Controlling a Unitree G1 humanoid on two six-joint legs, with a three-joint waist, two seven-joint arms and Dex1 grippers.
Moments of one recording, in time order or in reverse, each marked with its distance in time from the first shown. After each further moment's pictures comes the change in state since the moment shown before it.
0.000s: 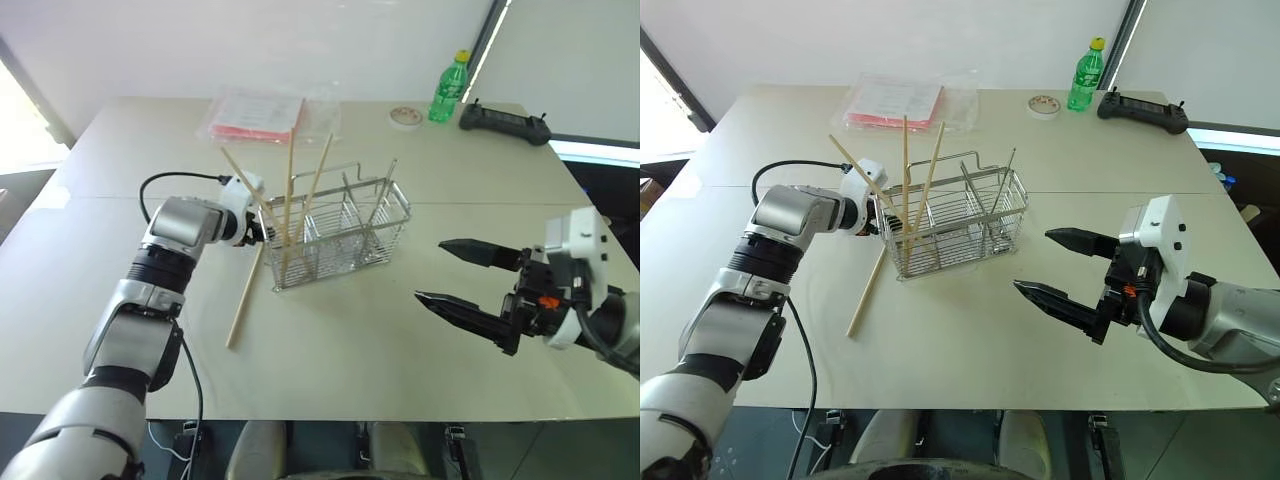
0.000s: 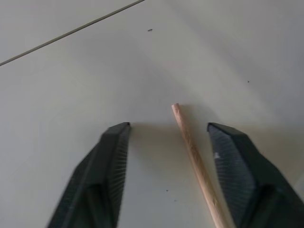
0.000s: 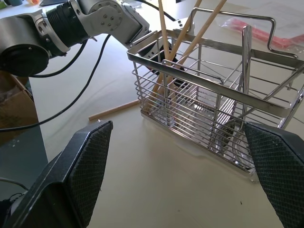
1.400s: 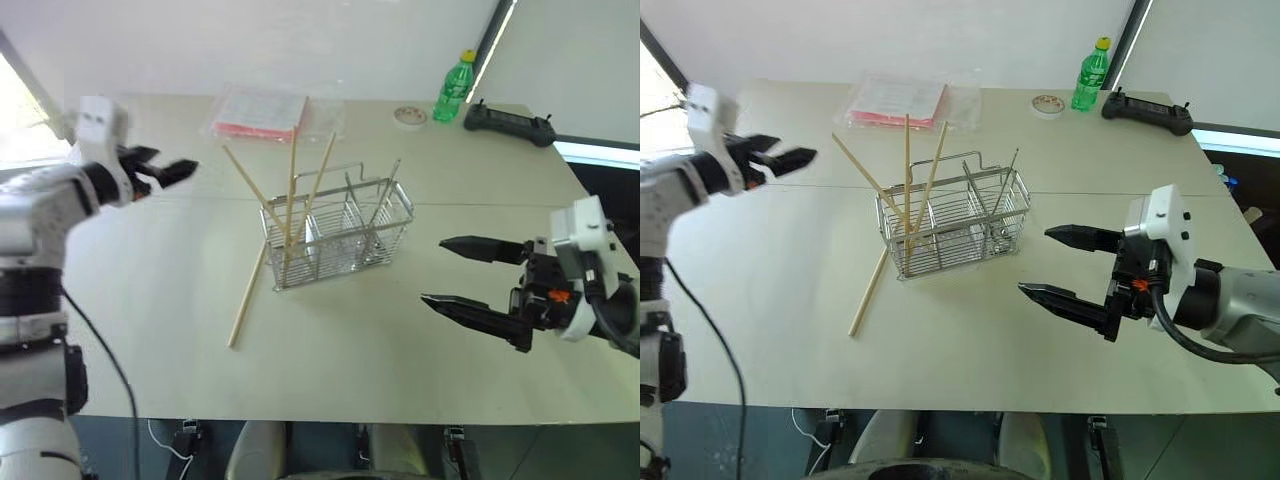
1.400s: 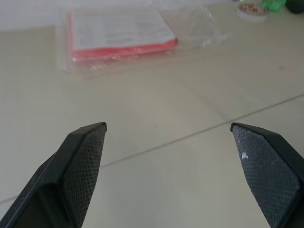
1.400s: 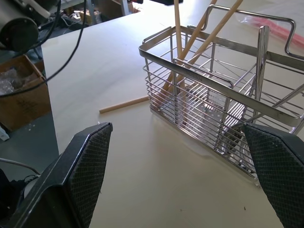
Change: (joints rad) left arm 0.219 0.288 0.345 -0.383 -0.340 -0.125 0.011; right arm -0.063 -0.050 0.003 0.059 -0.025 0.034 0.127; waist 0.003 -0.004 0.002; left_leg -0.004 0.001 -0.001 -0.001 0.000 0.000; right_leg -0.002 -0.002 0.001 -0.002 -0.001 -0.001
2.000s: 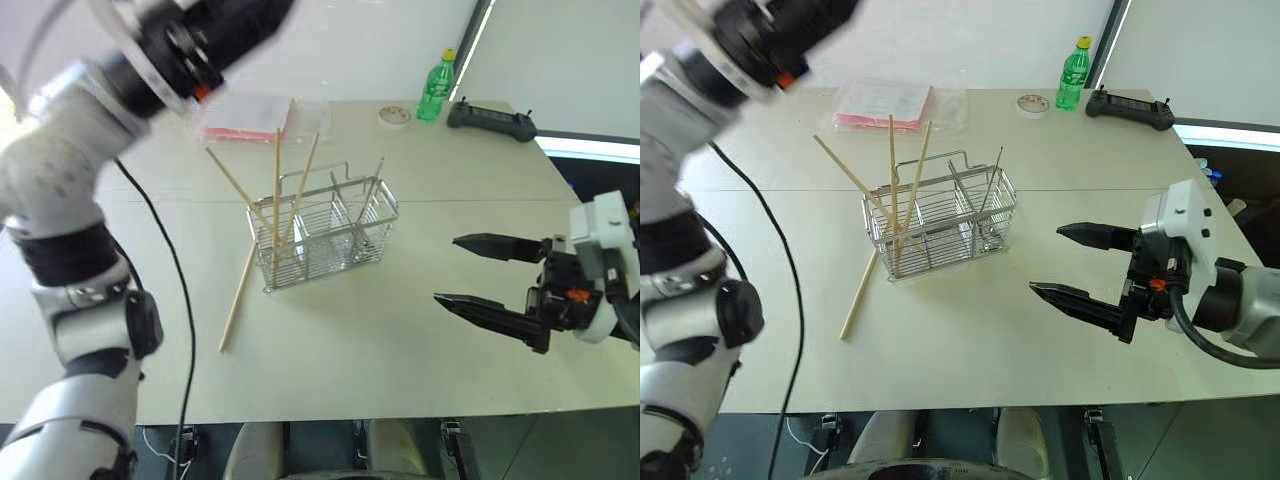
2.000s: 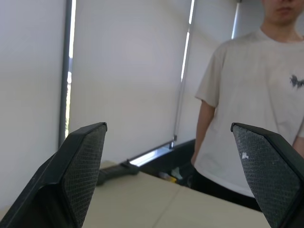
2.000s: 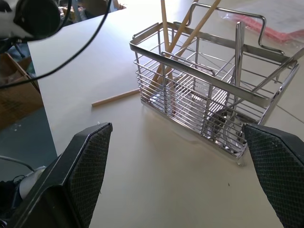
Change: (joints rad) left arm -0.401 -0.114 0.238 -0.074 -0.452 -0.033 -0.045; right arm 0.018 -0.039 -0.070 0.003 0.037 0.033 0.012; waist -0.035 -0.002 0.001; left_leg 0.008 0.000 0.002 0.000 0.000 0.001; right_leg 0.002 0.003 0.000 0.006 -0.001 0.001
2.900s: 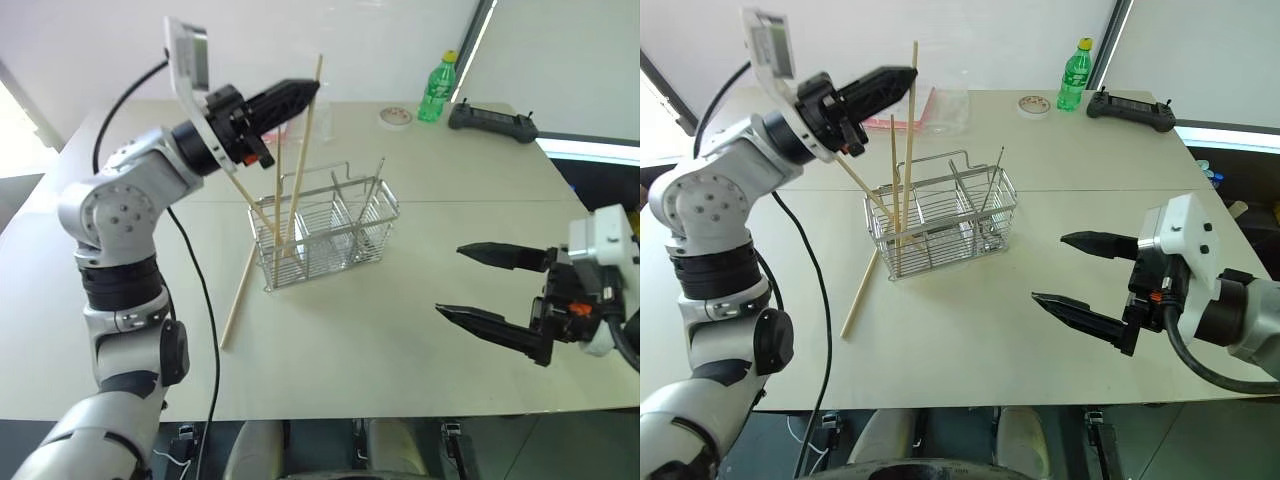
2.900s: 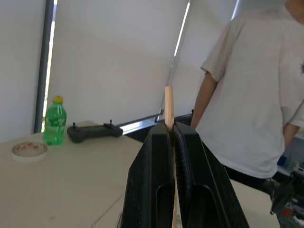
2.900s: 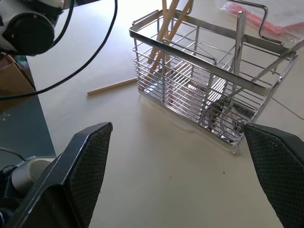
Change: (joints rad) left arm 0.245 -0.245 -0.122 -0.166 0.122 0.025 -0.042; right arm 0.085 0.000 -0.095 -0.061 -0.008 0.010 -0.017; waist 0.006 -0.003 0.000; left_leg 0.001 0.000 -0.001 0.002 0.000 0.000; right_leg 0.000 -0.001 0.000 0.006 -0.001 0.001
